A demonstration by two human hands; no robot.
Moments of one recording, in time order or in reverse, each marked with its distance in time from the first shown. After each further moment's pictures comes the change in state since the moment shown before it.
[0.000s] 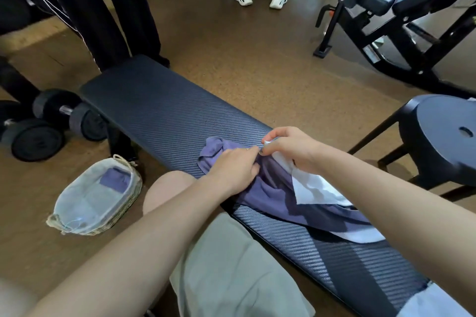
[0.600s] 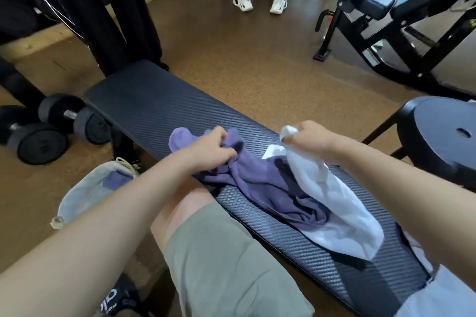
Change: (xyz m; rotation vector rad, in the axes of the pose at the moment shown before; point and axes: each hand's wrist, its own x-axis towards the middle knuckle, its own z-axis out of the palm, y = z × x) left_hand -0.004 -0.048 -0.050 -0.464 -0.130 -0.409; right_hand -0.010 -0.013 -0.039 -0.550 0.133 0.042
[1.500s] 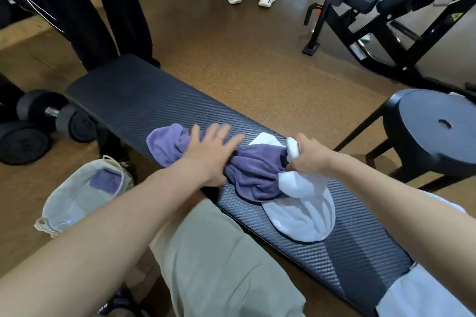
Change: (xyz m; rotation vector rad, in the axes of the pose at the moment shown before) left_hand -0.004 0.003 0.035 0.912 0.050 0.292; right_hand -0.009 0.048 0.021 -0.237 -0.061 0.132
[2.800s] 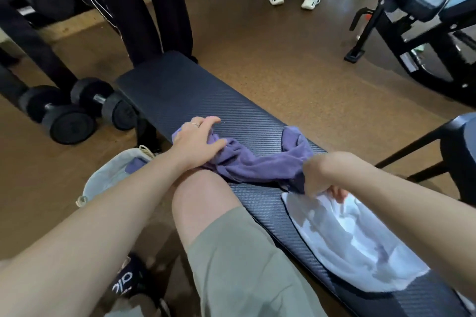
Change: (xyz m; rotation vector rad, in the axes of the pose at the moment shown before) left_hand -0.018 -0.104 0.026 -0.671 0.165 -0.437; right_hand -0.019 -0.101 -0.003 -0.858 -0.433 -0.020
